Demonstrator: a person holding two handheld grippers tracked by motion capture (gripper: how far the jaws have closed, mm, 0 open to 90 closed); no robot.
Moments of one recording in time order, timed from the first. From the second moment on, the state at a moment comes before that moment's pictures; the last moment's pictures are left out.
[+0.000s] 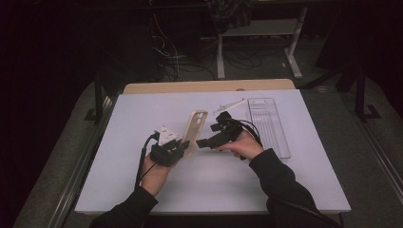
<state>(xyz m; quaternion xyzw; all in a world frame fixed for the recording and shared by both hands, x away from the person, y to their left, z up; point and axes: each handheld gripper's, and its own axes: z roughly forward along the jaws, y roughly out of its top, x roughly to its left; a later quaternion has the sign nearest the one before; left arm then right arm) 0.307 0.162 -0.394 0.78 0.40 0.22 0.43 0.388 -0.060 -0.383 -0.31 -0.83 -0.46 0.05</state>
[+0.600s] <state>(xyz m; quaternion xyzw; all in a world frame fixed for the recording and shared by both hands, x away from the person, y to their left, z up) 0.304 0.153 -0.395 0.78 0.40 0.21 0.43 0.391 -0.058 -0.383 -0.33 -0.81 -0.48 0.06</state>
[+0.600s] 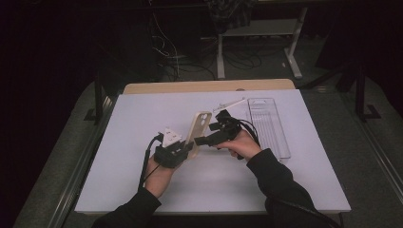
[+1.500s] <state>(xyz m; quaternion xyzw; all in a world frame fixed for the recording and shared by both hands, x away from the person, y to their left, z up) 0.298 0.140 -0.398 0.78 0.39 0.21 0.43 0.395 -0.058 -0.386 -0.34 -0.79 -0.50 0.09</state>
